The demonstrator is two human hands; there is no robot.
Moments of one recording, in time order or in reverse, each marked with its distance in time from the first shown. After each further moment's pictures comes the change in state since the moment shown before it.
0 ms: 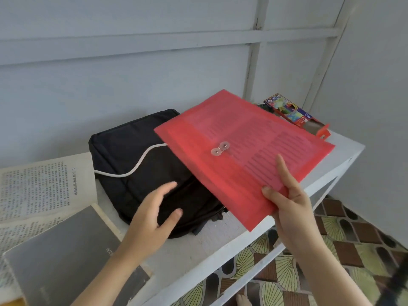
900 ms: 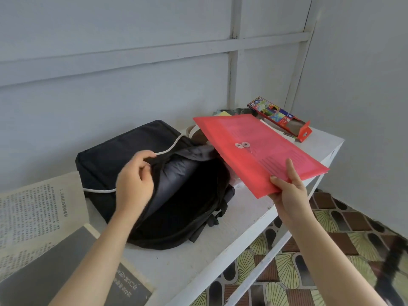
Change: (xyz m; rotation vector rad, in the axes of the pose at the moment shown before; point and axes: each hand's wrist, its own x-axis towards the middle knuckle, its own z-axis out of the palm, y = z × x) left_hand 0.089 -0.001 -0.026 0.230 0.379 0.098; right_hand 0.044 0.004 -0.026 0.184 0.294 0.000
